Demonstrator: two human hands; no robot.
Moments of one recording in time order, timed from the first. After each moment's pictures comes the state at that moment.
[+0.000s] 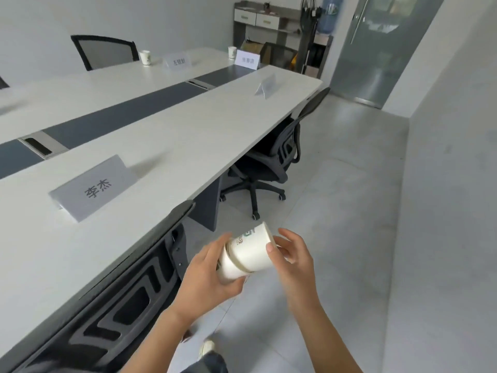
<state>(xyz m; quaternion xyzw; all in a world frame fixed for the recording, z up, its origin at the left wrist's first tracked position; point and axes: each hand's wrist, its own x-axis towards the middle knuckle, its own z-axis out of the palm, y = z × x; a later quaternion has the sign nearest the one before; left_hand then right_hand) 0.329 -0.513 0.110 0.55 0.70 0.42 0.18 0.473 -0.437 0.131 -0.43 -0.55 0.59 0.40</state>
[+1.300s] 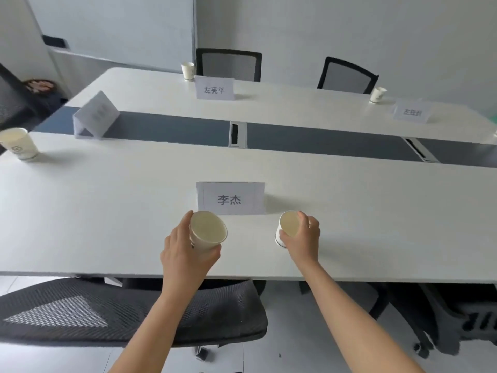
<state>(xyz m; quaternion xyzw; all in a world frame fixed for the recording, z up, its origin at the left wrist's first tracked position) 0.162 -0.443 0.122 -0.08 0.88 0.47 -0.07 0.116 -0.224 0.064 -0.21 -0.90 0.38 0.10</state>
